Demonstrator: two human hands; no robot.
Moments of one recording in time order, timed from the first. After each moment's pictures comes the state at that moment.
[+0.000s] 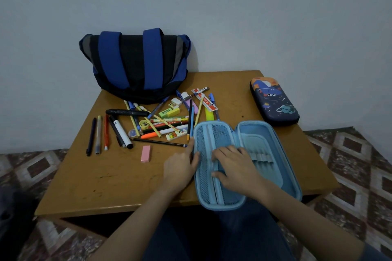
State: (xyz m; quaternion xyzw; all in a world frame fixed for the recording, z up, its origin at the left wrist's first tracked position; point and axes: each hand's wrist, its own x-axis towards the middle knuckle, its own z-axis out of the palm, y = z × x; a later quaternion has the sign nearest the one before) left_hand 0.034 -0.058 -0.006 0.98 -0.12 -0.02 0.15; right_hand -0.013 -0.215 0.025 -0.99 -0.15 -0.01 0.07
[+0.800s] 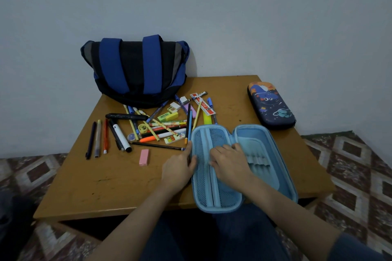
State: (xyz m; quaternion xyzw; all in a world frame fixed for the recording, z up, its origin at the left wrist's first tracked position) left_hand 0.037 -0.058 -0.002 0.97 -0.12 -0.05 0.18; right_hand 0.004 -0.207 0.019 -0.99 -0.11 -0.12 0.02
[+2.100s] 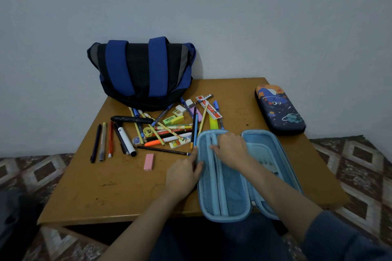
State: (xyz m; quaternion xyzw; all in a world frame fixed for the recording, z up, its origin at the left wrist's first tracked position) left_hand 0.037 -0.058 0.003 0.97 -0.13 -0.05 0.21; right_hand 0.062 -0.202 0.042 -1.00 0.01 0.03 0.08
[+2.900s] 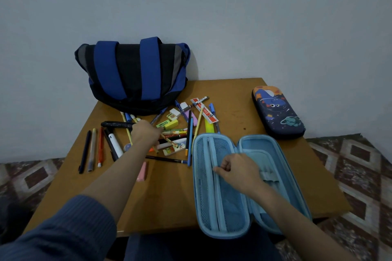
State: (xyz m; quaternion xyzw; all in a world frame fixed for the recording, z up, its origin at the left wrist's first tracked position) left_hand 0.156 -0.017 0.042 0.93 0.17 -0.02 0.33; right_hand 0.030 -0.228 0.020 -0.97 0.02 0.02 0.22
